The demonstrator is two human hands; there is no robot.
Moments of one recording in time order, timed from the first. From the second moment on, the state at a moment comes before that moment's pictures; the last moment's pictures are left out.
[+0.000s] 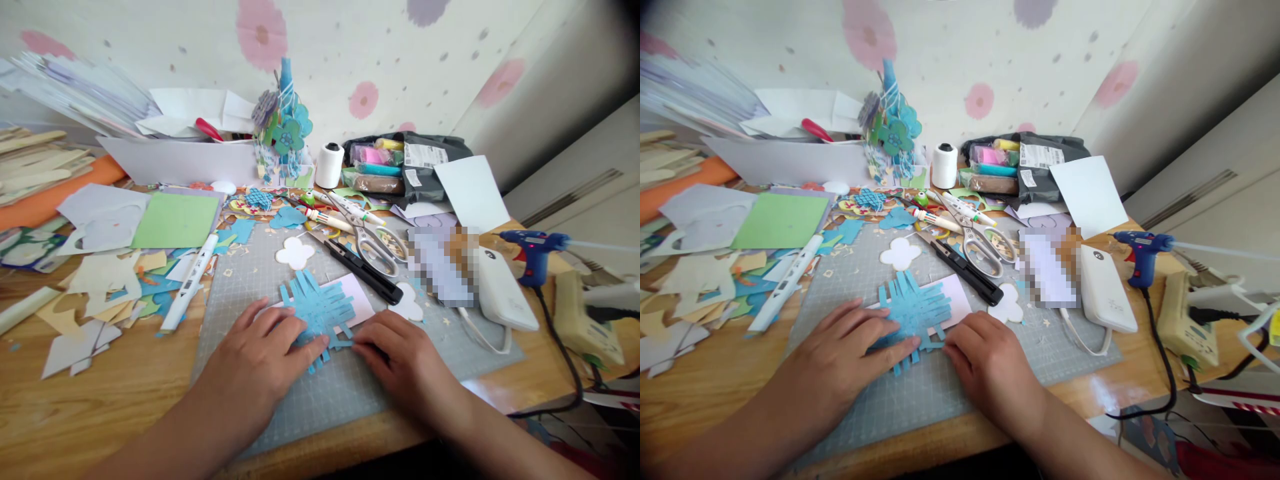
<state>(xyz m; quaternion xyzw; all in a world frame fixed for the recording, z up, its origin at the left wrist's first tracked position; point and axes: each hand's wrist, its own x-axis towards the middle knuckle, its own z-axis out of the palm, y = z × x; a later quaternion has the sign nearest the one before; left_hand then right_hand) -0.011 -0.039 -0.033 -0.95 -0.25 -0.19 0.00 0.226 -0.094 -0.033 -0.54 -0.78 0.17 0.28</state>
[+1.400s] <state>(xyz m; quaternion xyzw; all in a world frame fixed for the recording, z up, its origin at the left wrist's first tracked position) -0.024 -0.023 -0.030 -0.93 -0.26 -0.20 -0.19 0.225 -0.069 -0.031 -0.50 -0.80 0.14 0.30</state>
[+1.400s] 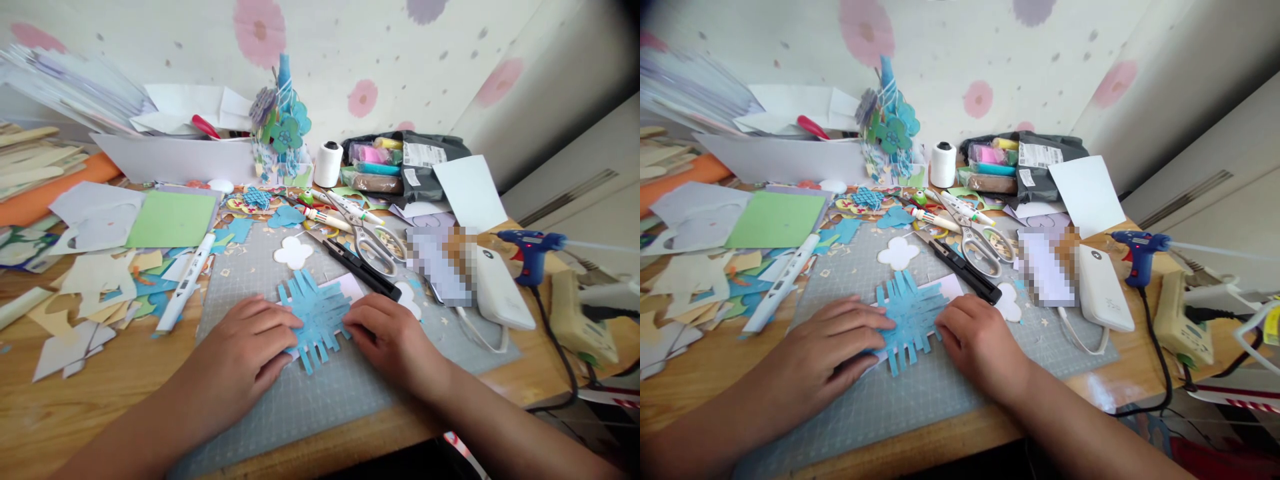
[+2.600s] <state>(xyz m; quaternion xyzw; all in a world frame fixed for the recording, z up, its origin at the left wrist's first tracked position) -0.017 -0.027 -0.024 -0.93 -0.26 -0.22 -0.12 0.238 -0.007 0.001 -0.36 -0.92 0.12 0.07</state>
